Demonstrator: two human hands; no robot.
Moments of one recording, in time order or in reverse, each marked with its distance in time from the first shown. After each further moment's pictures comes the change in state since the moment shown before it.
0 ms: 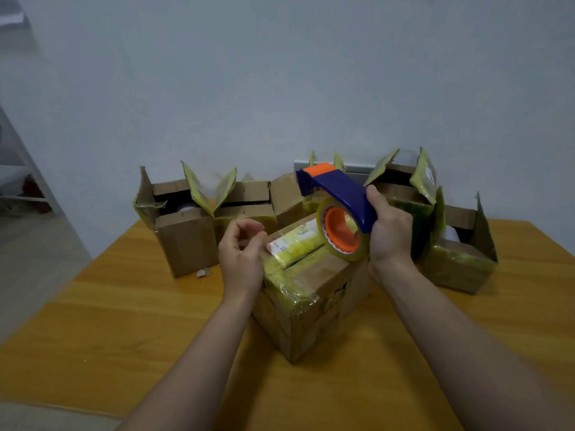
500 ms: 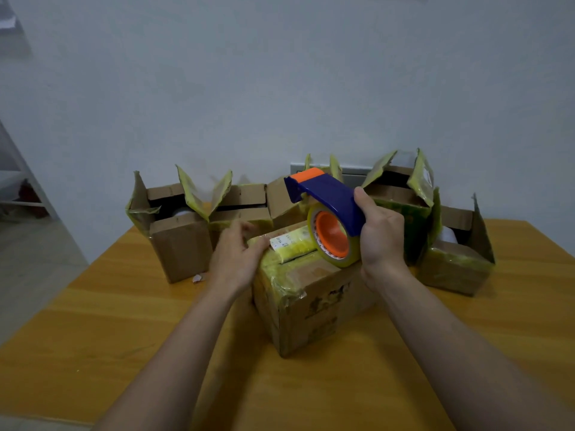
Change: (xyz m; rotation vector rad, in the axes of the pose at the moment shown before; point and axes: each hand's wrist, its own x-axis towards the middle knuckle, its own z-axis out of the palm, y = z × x) left_hand 0.027 0.008 -0.014 0.609 -0.264 -0.146; right_hand -0.006 -0.007 0.006 -0.072 -0.010 0.052
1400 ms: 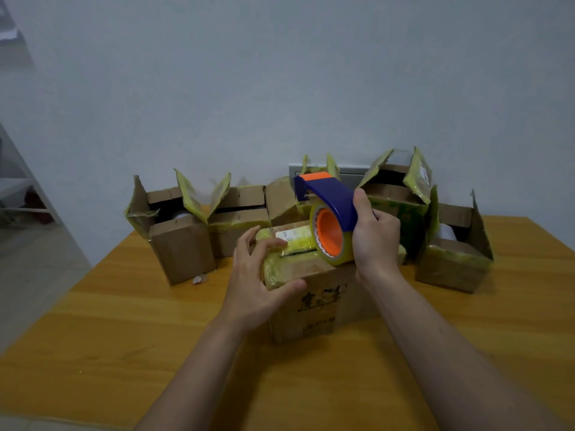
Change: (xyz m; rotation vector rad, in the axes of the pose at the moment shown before) left_hand -0.045 -0.006 0.022 -0.046 -0.081 0.333; right_hand 0.000 0.009 -0.001 -0.050 0.081 0.034
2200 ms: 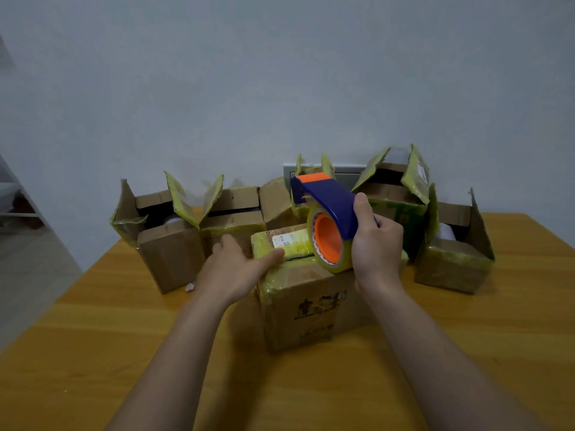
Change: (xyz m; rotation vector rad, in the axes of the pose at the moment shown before) left_hand 0.045 0.018 -0.031 0.383 -0.205 -0.595; right_hand 0.001 0.006 -0.002 -0.001 0.026 -0.041
